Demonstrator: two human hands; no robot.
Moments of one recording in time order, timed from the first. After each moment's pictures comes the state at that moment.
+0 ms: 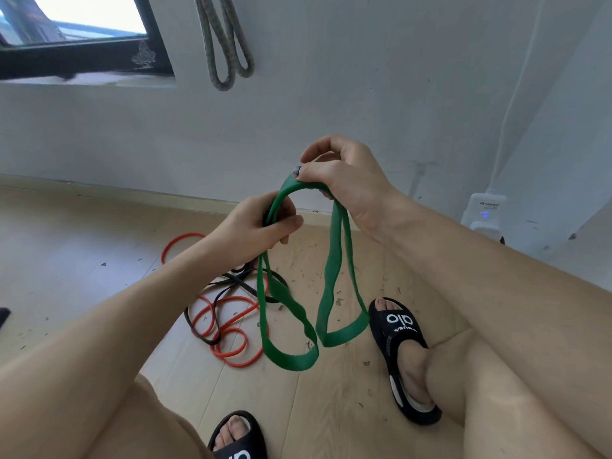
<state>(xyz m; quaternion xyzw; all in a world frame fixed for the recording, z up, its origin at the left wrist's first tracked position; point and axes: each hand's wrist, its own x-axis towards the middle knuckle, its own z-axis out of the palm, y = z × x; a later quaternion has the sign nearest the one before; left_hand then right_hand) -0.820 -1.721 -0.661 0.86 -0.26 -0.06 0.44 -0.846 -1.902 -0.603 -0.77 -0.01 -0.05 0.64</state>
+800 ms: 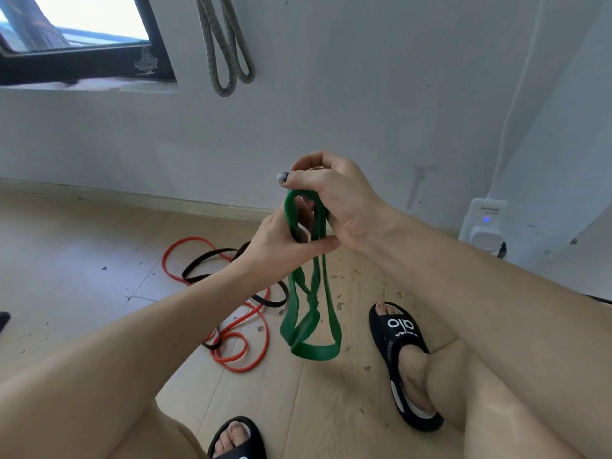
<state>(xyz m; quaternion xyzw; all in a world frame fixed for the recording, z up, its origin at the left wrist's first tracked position) -0.835 -1.758 -0.679 0.84 -0.24 -0.02 0.50 -0.850 -1.884 -0.611 -0.67 0.03 0.00 0.74</state>
